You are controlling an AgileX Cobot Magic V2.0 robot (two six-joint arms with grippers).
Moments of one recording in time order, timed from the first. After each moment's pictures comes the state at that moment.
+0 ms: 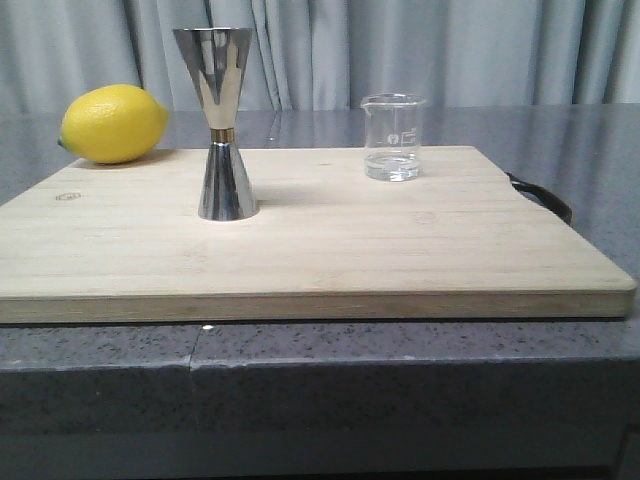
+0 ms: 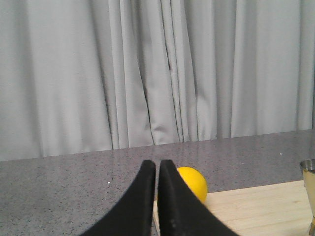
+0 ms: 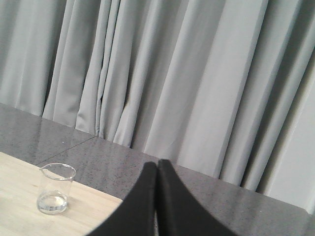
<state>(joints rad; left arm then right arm) -0.36 0.45 -0.21 -0.29 -0.36 0.29 0.17 0.20 -0.27 -0.90 -0.15 0.60</state>
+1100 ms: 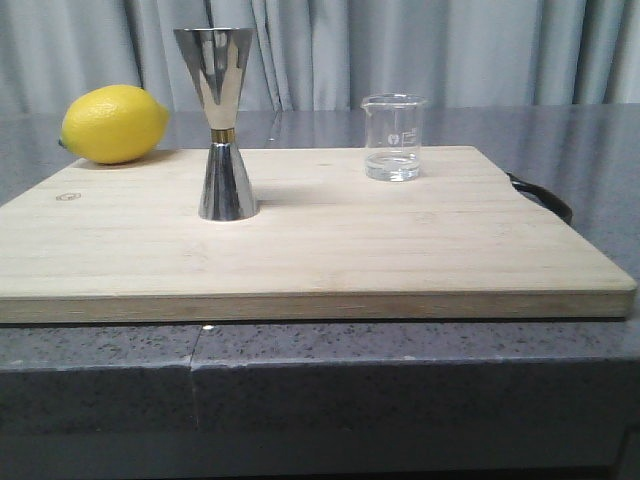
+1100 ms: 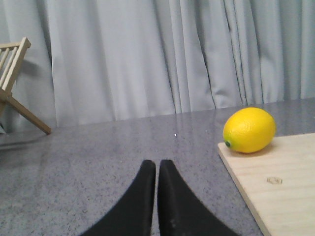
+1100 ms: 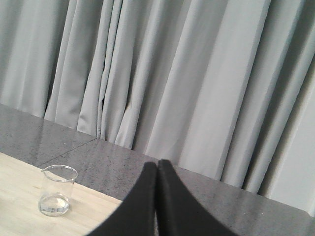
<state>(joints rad) -0.05 0.00 0.00 -0.03 -0.06 0.13 0.17 0.20 -0.27 -0.90 -0.15 0.60</state>
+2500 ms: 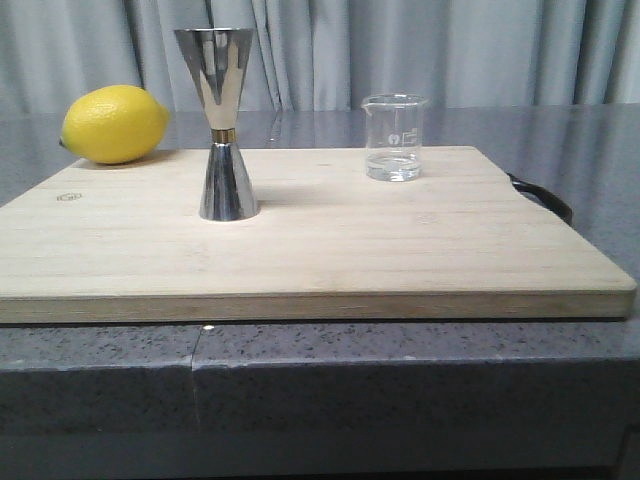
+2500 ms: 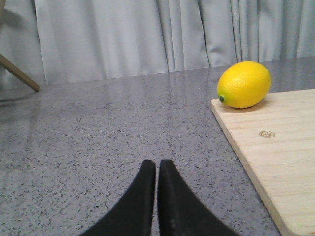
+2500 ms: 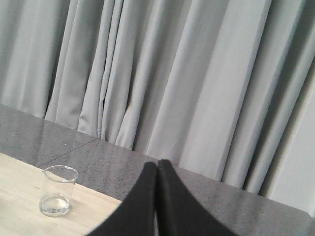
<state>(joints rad) -0.05 0.00 0.00 -0.02 0.09 0.10 0.17 0.20 -0.27 -0.89 -0.16 0.60</state>
